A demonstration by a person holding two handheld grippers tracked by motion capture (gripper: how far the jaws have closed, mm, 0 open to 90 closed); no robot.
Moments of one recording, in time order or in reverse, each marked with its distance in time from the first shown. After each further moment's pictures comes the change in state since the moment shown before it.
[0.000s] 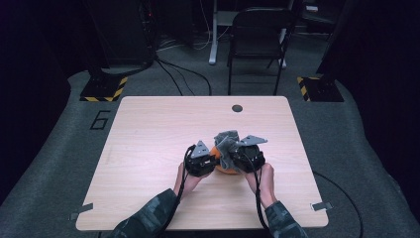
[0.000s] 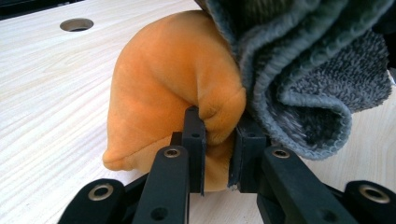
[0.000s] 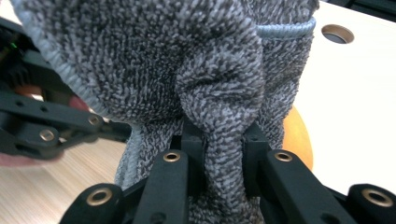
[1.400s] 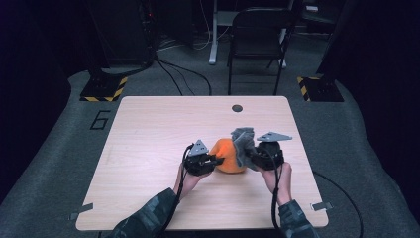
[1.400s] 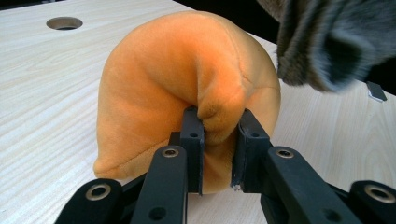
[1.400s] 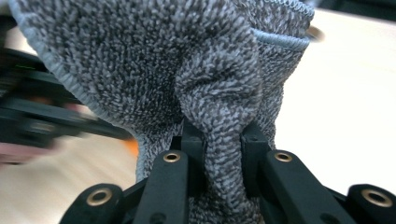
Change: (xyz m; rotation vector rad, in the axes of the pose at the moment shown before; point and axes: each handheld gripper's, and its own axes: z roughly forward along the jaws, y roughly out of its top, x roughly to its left) left arm 0.004 -0.001 0.001 -0.031 -0.055 -0.052; right arm -0.031 -0.002 -0.035 -0.044 0.024 0.087
